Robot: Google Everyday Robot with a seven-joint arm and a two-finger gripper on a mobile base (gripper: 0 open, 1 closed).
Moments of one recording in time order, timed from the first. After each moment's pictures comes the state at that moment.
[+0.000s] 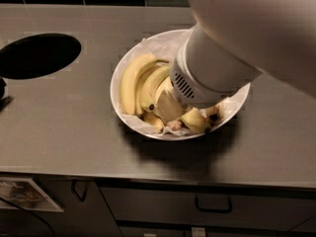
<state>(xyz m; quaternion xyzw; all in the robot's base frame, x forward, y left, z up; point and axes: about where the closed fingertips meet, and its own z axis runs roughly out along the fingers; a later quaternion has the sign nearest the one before) 0.419 -0.060 0.959 -0.30 0.92 -0.02 0.27</state>
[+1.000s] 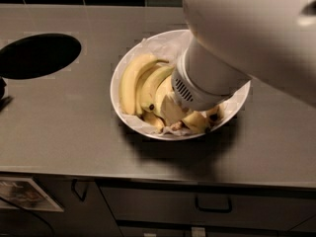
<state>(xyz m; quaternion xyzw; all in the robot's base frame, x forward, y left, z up) 0.429 -0.066 0.935 -0.29 0.93 -0.02 0.24</state>
